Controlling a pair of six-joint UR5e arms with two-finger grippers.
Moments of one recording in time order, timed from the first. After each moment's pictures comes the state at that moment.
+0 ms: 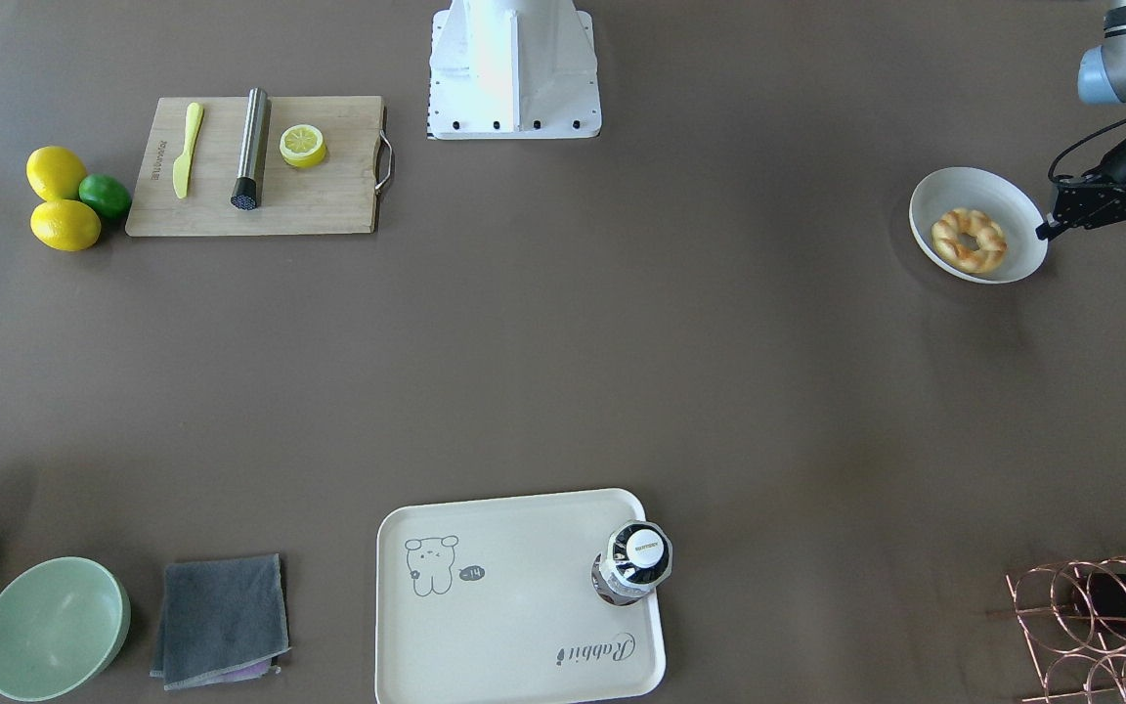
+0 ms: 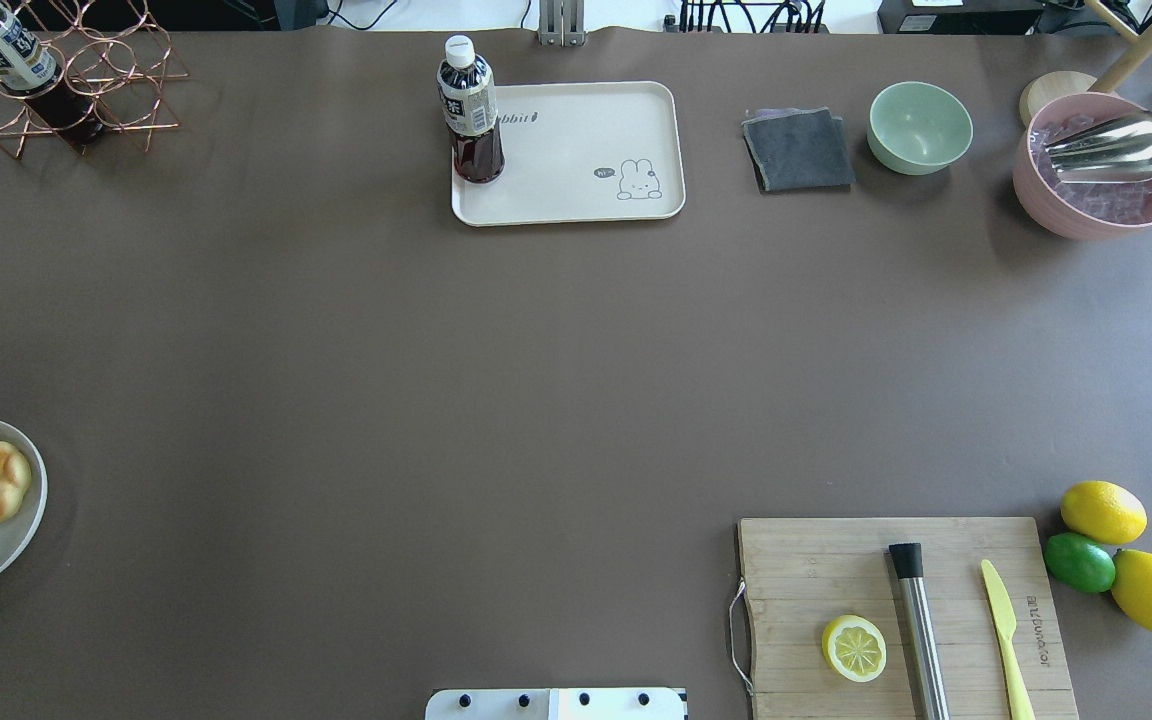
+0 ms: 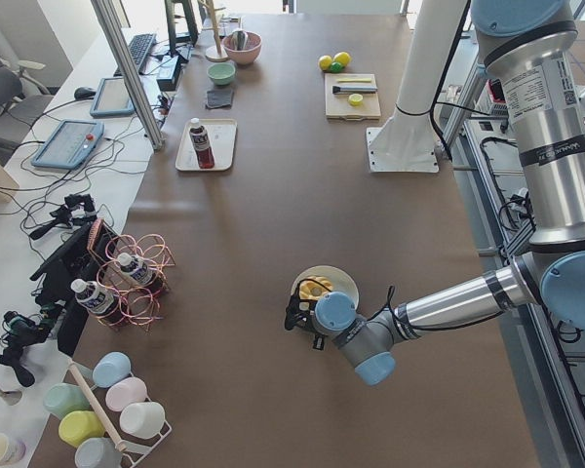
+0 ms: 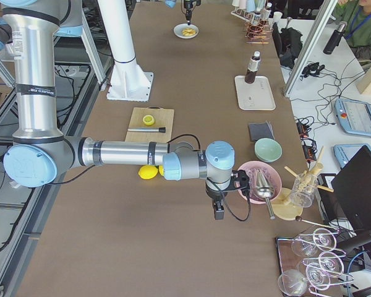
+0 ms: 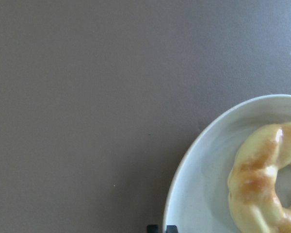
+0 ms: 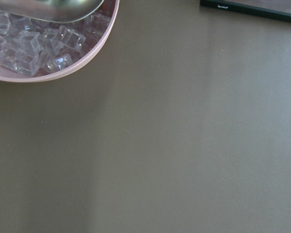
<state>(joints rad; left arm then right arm) -1.09 -1.27 -1.33 -2.87 -2.38 -0.67 1.53 -1.59 1.59 -1.45 2.24 -0.01</state>
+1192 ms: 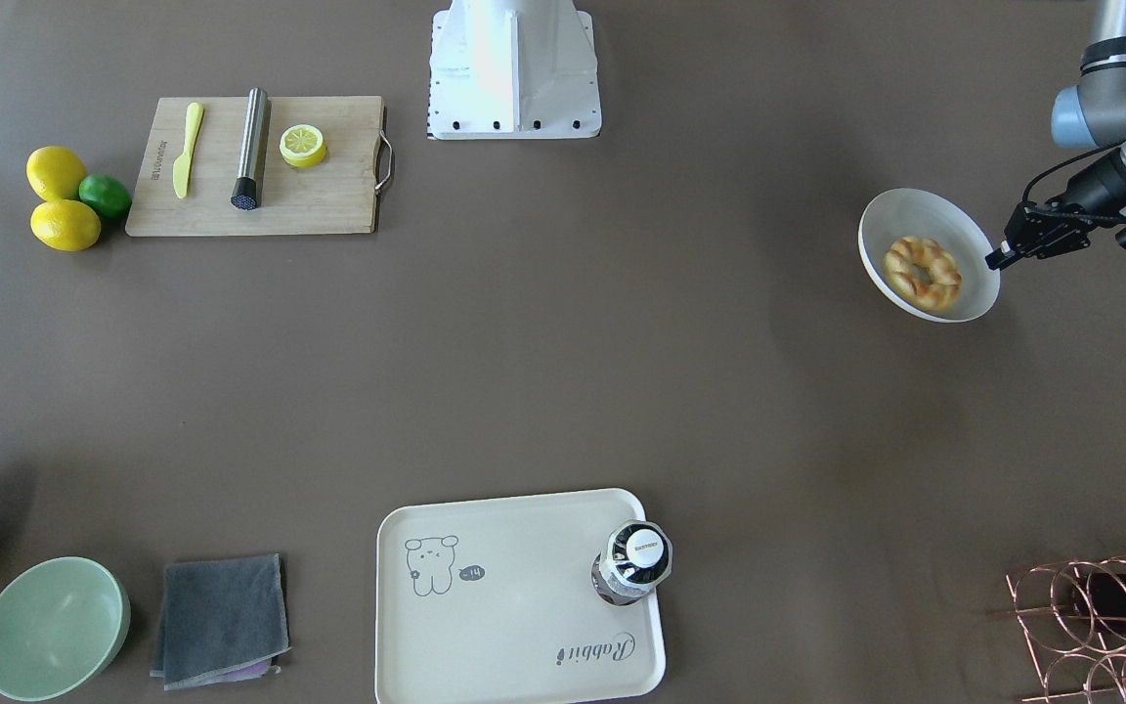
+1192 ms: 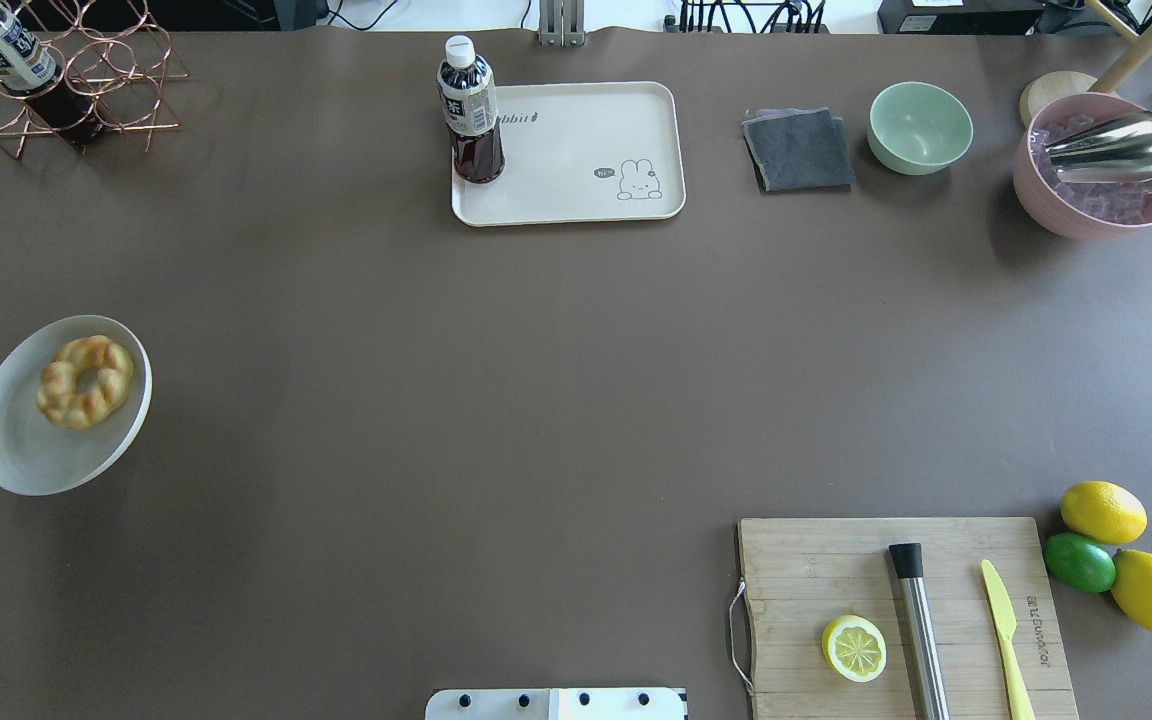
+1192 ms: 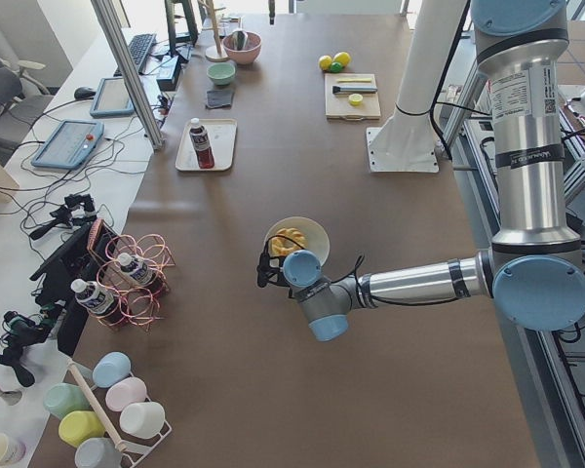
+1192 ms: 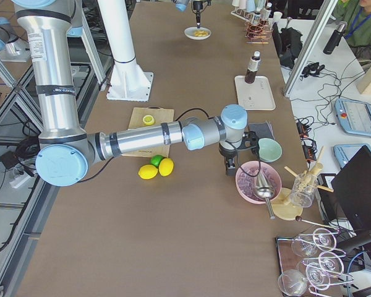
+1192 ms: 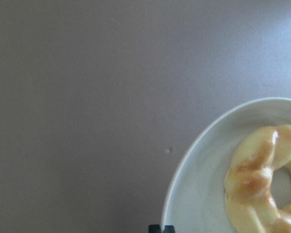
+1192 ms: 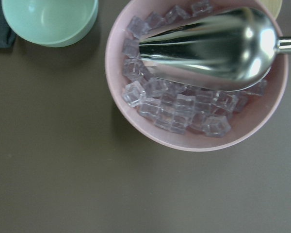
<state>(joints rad) -1.09 -1.43 -1.42 -2.88 -2.47 -1.02 1.37 -1.48 1.68 -1.45 2.35 0.26</state>
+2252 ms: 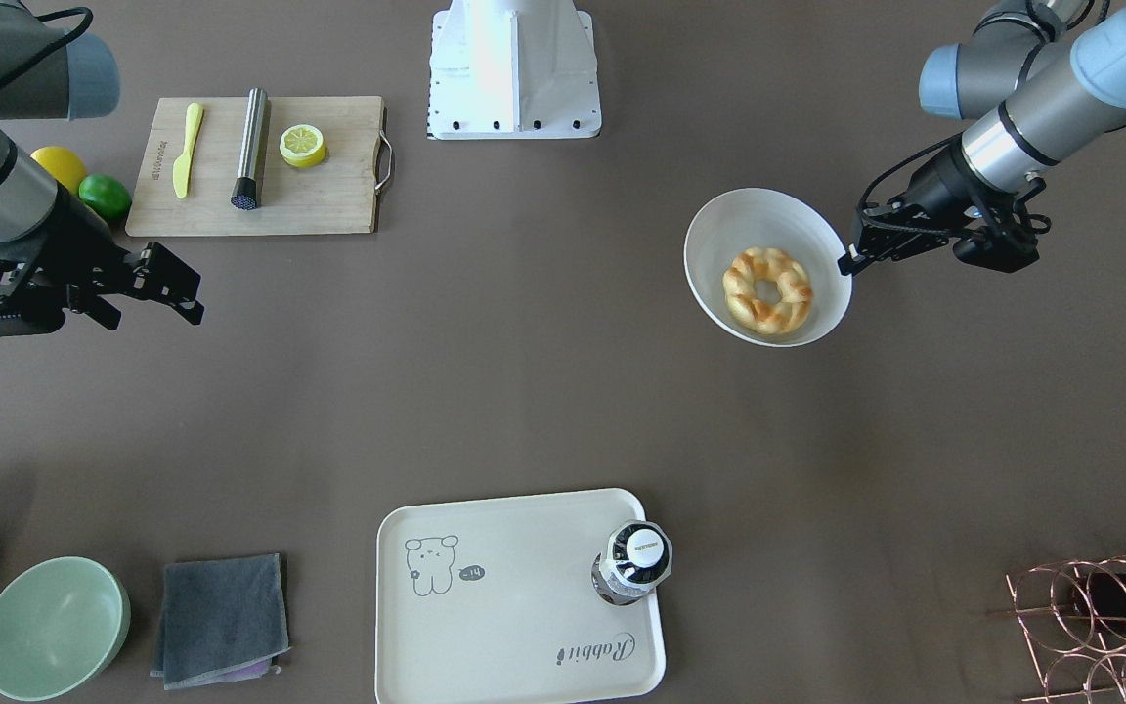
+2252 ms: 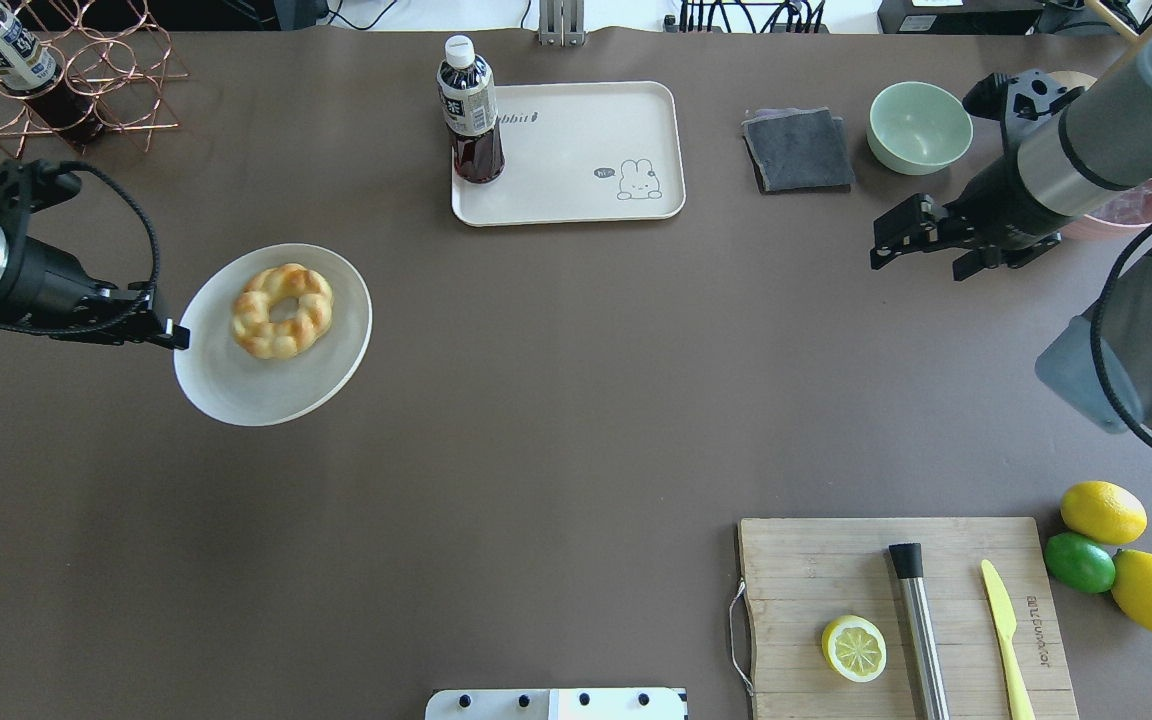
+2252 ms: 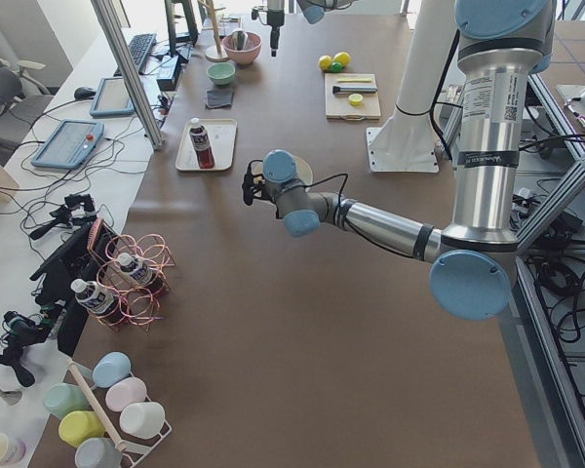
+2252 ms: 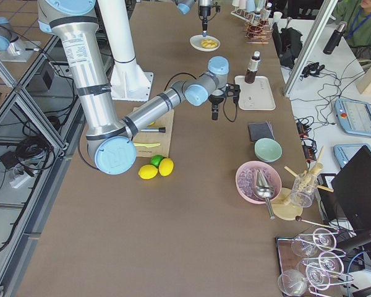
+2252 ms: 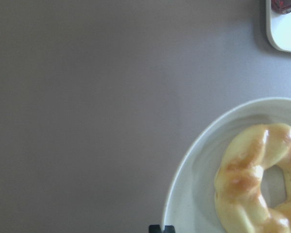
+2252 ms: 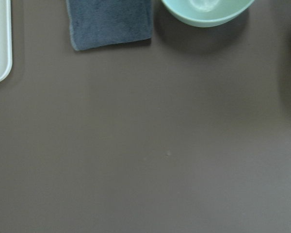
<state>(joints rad) -0.92 -1.66 -1.84 -2.24 -2.33 -1.18 0.96 -1.31 1.88 -1.40 2.24 0.97</state>
